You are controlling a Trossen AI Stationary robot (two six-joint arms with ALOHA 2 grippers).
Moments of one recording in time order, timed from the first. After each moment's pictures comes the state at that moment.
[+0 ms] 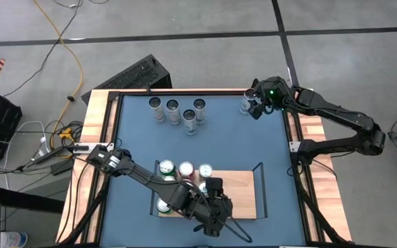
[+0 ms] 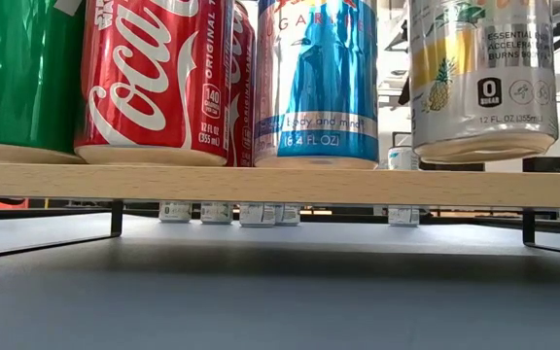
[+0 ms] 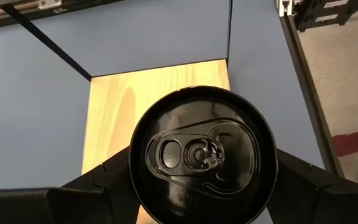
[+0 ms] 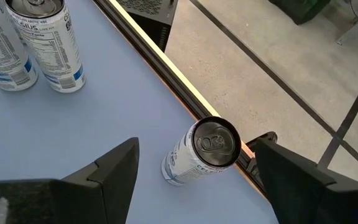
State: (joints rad) left arm -0.48 2.28 2.31 -0.84 -0.40 -0.19; right arm -0.51 1.08 1.06 -0.72 0.36 -0.04
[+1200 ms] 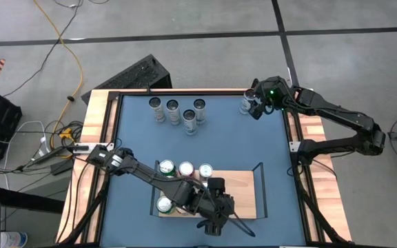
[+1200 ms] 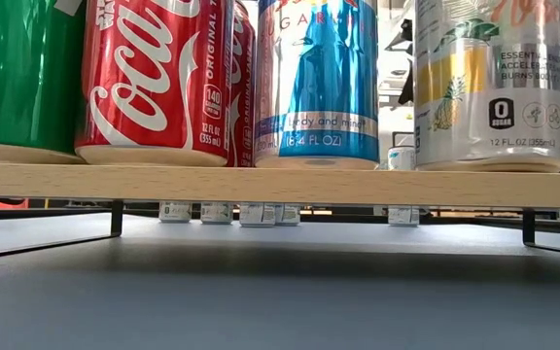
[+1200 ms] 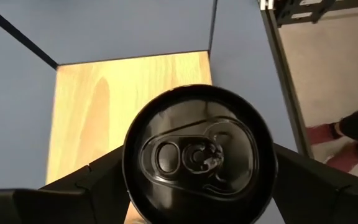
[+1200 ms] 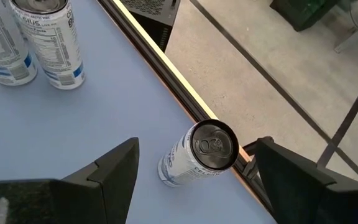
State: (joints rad) left arm -0.45 2.29 2.31 -0.84 -0.26 -0.25; right arm -0.51 1.08 1.06 -0.71 0.36 -0.08
